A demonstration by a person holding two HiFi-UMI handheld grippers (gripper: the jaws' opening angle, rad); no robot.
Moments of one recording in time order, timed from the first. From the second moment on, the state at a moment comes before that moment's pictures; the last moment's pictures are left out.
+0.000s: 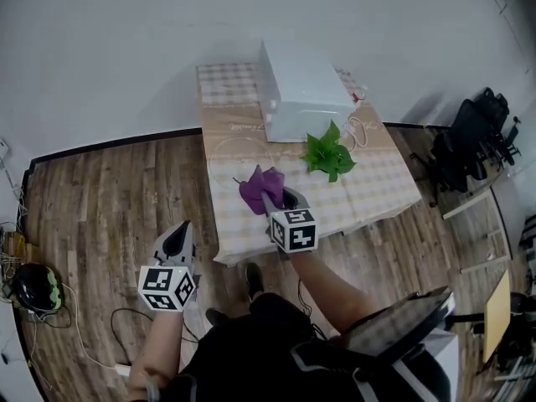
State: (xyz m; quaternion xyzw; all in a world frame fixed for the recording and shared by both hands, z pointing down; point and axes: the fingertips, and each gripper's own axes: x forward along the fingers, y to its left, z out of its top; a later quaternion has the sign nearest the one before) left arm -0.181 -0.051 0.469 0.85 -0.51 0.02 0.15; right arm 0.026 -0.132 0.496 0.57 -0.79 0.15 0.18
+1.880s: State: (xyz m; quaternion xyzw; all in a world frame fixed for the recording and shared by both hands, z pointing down) left arm -0.098 -0.066 0.419 0.83 -0.55 0.06 0.07; right arm 0.077 -0.113 0.416 0.48 -0.87 0.10 0.11
